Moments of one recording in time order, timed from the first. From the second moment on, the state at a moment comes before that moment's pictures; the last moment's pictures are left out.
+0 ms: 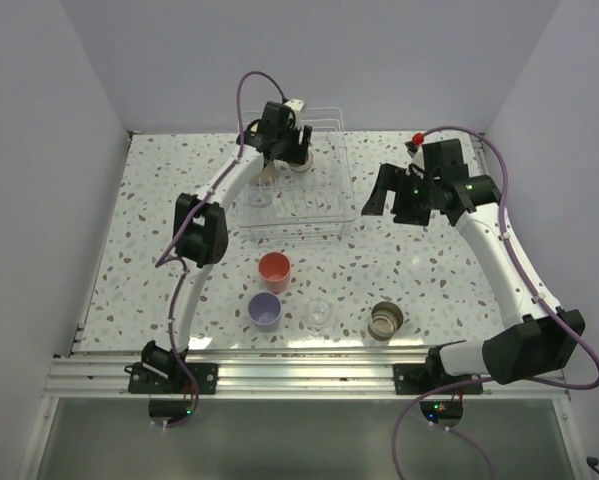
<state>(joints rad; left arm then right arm) -0.41 2.51 2.40 -0.54 0.06 -0.12 0.23 1.36 1.41 -0.93 -0.27 0.43</state>
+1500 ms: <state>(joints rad) -0.46 2.01 2.02 -0.48 0.07 -0.12 0.50 1.36 1.31 -1.11 -0.11 0.33</state>
